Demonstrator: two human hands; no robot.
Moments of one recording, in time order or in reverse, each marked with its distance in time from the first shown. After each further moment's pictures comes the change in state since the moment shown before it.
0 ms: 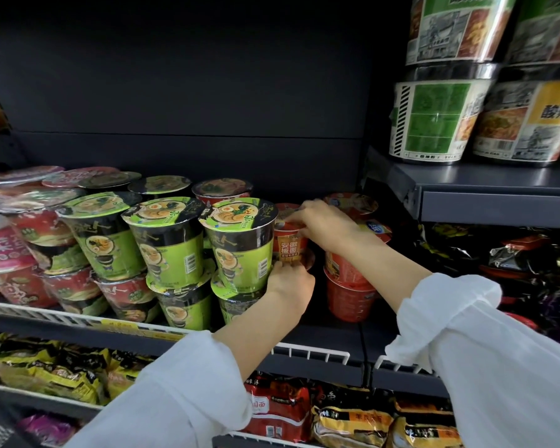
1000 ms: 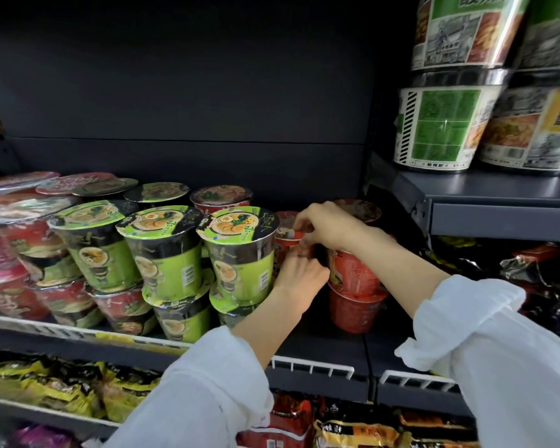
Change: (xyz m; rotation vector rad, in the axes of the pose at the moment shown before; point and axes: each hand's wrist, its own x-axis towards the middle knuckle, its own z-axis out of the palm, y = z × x) left_hand 0.018 -0.007 -0.015 0.036 0.222 0.117; right_hand 0.011 0.007 -0.013 0.202 -0.076 0.126
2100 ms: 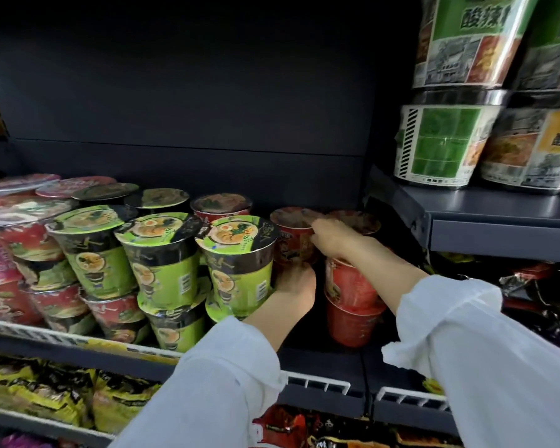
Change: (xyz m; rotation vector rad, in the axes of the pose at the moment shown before) left_hand 0.029 -0.001 0.022 -0.547 -0.190 -0.310; right_hand 0.016 0.015 0.009 -0.088 -0.032 0.130
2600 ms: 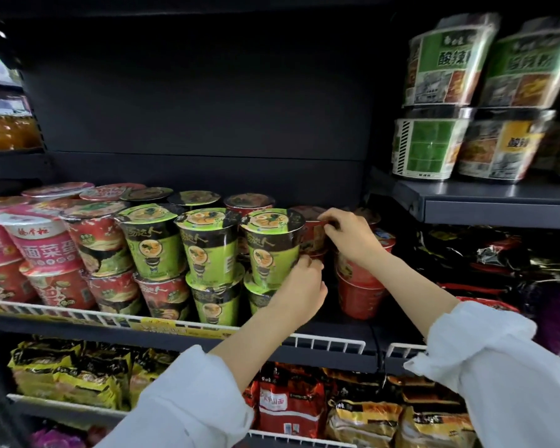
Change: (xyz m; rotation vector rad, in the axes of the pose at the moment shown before) left_hand -0.112 -0.036 -0.022 -0.251 0.282 0.270; right_hand -0.090 -0.040 -0.004 0.382 0.418 -0.037
